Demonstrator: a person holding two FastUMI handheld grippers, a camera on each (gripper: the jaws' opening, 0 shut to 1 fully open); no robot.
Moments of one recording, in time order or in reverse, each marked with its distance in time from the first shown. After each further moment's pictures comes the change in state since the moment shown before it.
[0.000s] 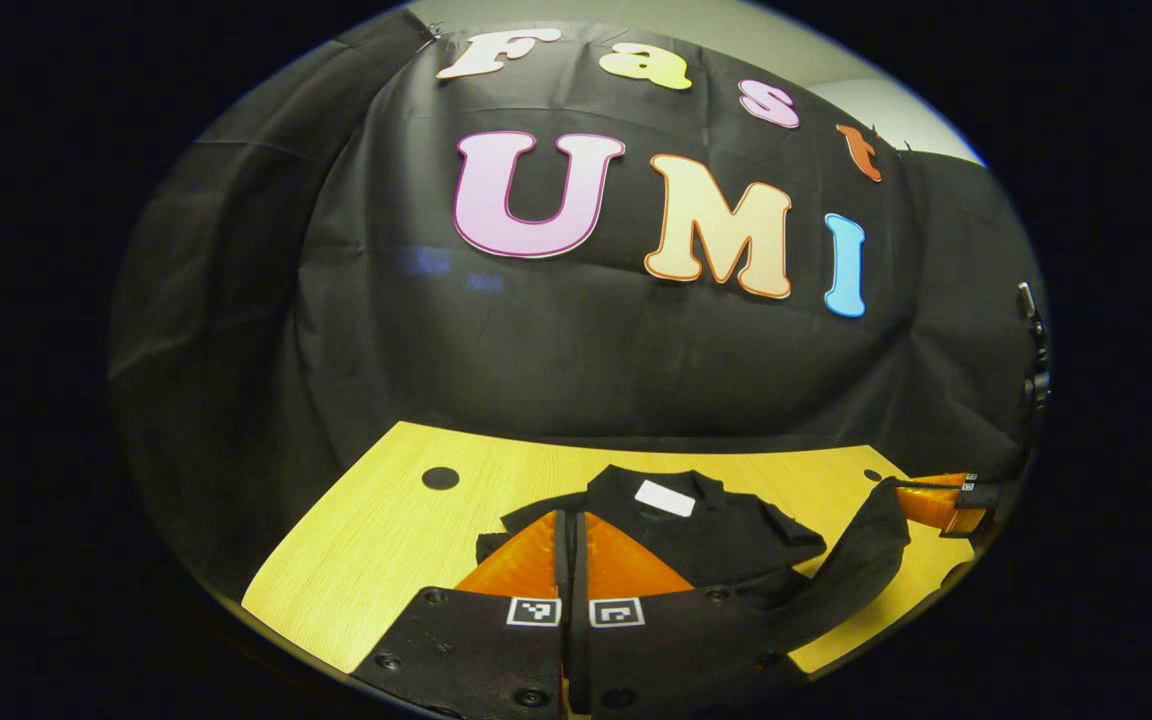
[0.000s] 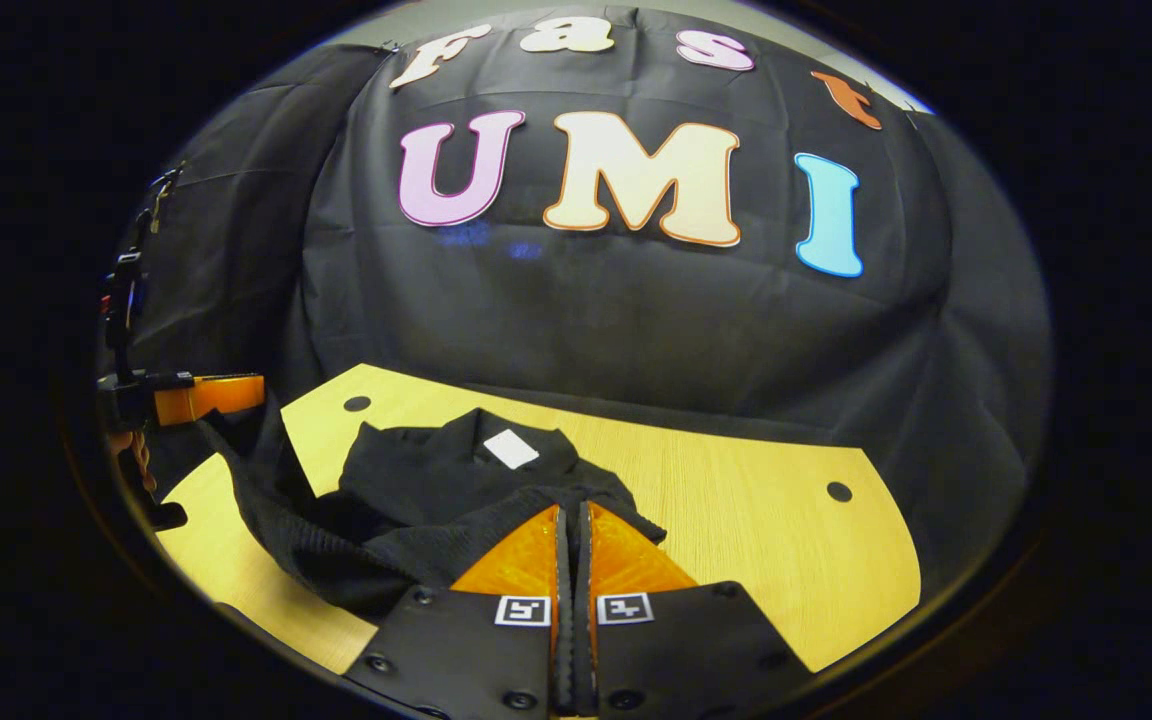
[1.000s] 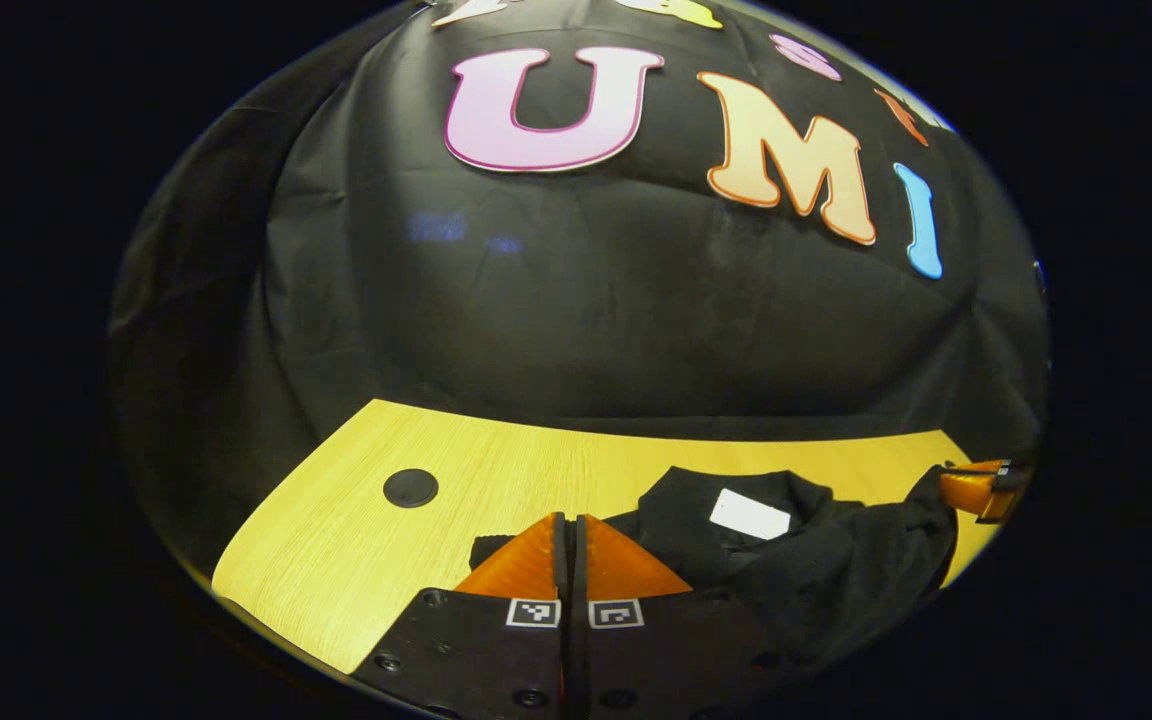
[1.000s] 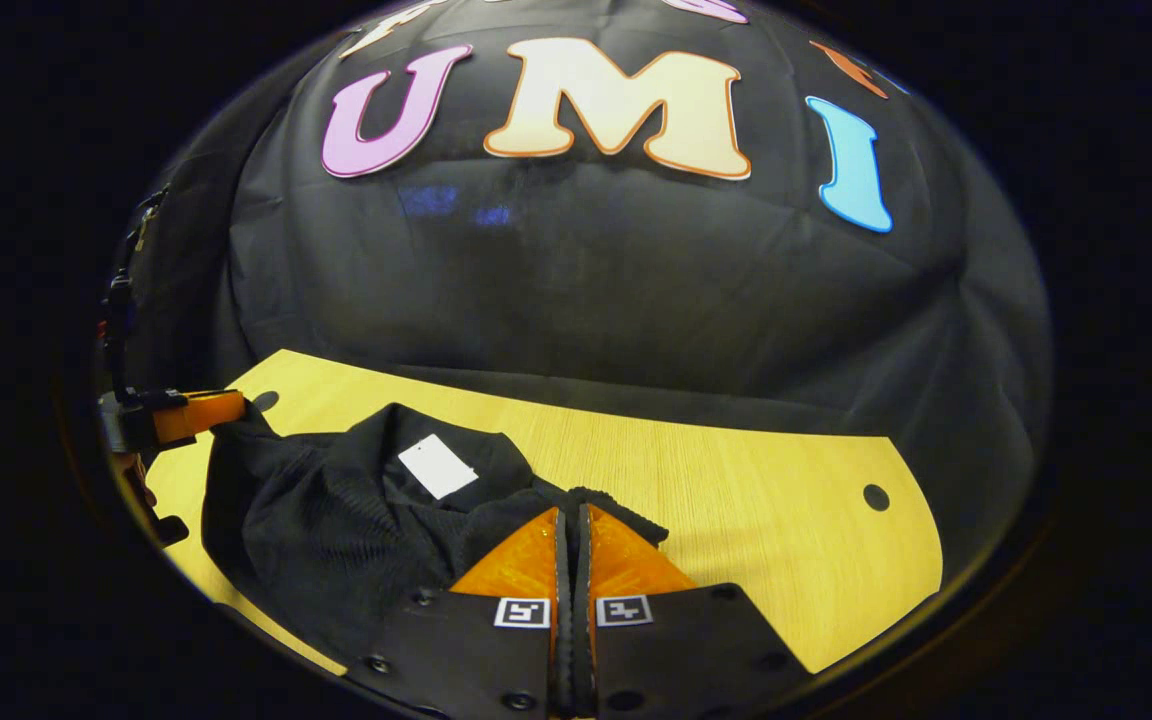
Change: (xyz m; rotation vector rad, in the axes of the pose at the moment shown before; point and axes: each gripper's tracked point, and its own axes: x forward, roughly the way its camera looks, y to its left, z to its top) left arm 0.157 0.038 -0.061 0.032 0.126 0.082; right arm 0.153 -0.020 -0.010 0.044 0.136 -0.077
